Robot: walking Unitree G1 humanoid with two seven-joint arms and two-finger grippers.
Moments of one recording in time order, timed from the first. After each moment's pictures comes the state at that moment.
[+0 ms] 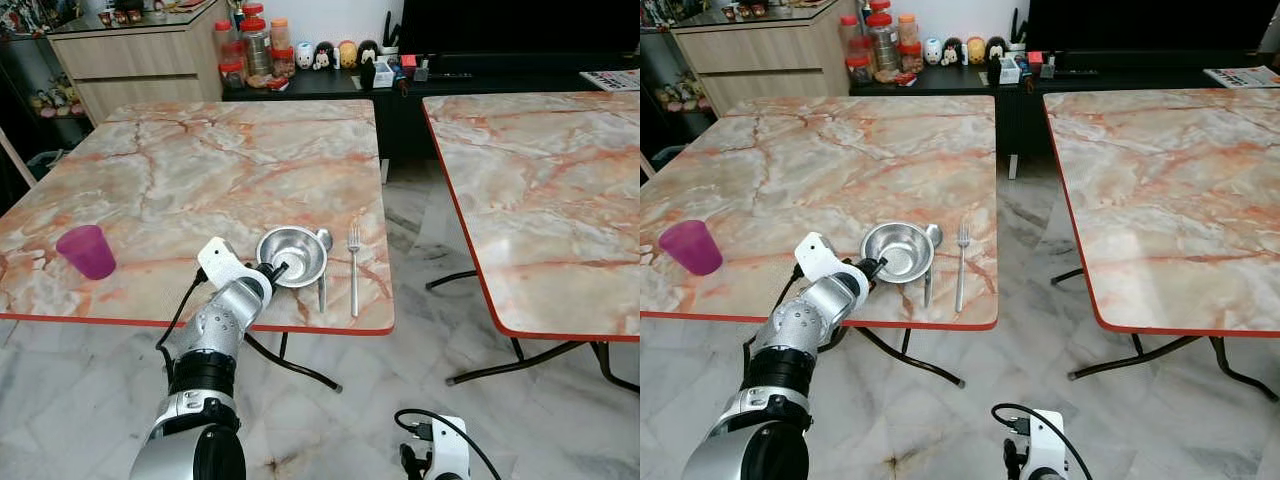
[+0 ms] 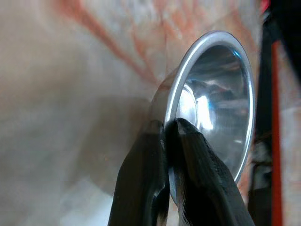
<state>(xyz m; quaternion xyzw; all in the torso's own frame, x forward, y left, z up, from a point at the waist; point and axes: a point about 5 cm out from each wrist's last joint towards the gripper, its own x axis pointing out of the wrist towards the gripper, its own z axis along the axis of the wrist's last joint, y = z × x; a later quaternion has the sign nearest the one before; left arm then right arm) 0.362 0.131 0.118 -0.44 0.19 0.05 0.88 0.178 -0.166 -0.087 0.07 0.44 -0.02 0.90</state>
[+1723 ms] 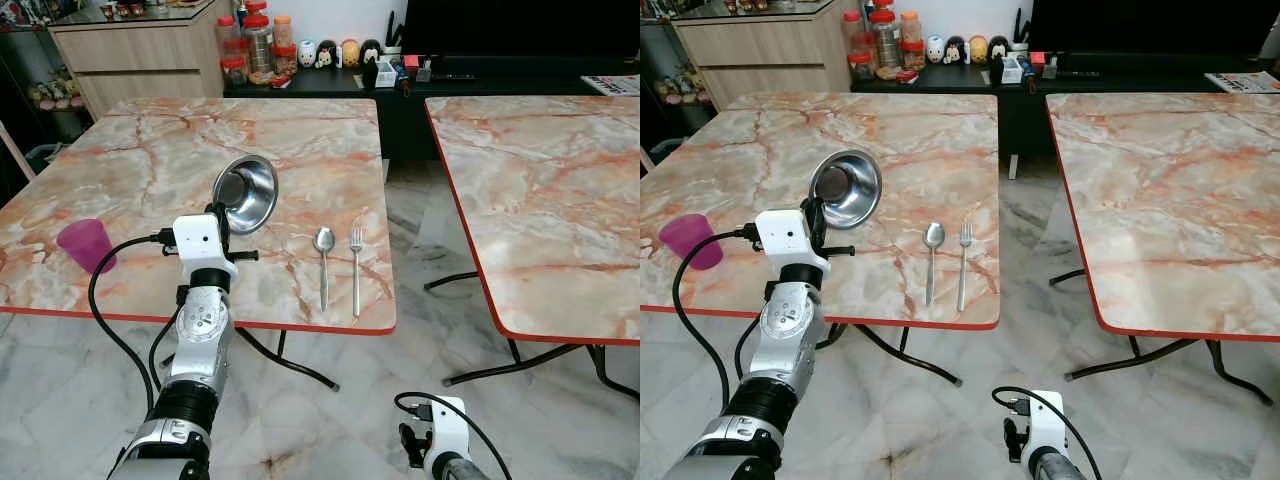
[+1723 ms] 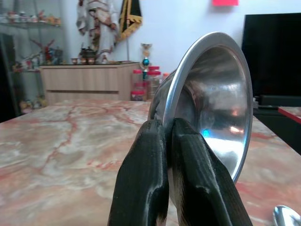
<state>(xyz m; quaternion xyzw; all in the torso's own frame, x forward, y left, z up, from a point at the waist) 0.345 0.155 0.149 -0.01 -0.18 0.06 0.98 0.199 -0.169 -0.076 0.06 0.41 0.00 0.91</state>
